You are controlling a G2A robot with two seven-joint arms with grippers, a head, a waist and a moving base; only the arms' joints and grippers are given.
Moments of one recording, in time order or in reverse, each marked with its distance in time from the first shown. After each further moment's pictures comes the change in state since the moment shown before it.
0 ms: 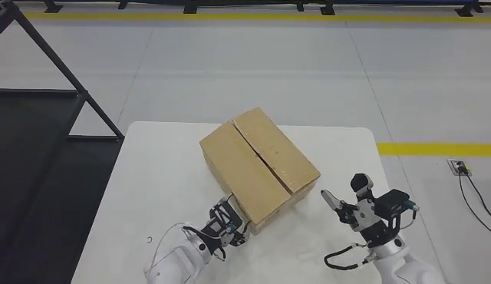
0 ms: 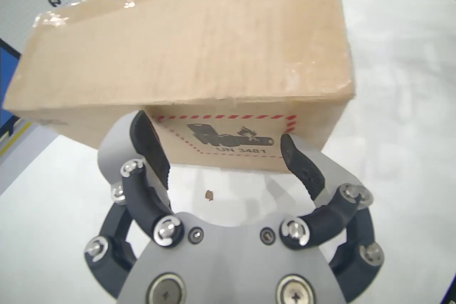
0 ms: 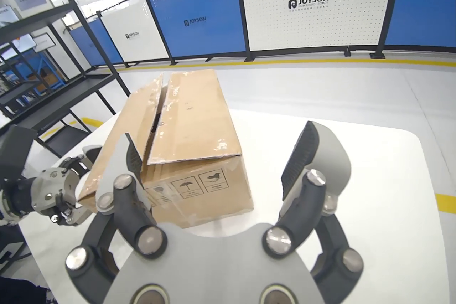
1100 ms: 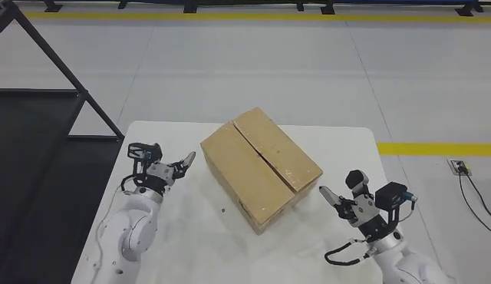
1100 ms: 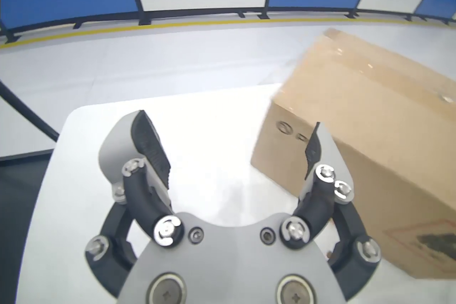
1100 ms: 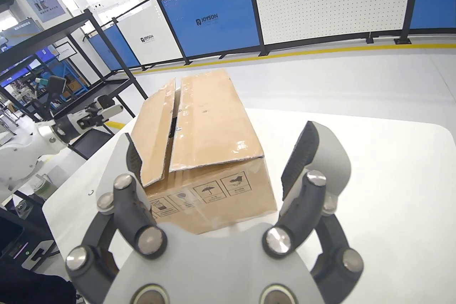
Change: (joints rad) left arm -0.229 -0.012 -0.281 0.214 -0.495 0.297 -0.059; right arm 0.043 -0.001 -0.004 0.022 0.084 -0.006 0.079
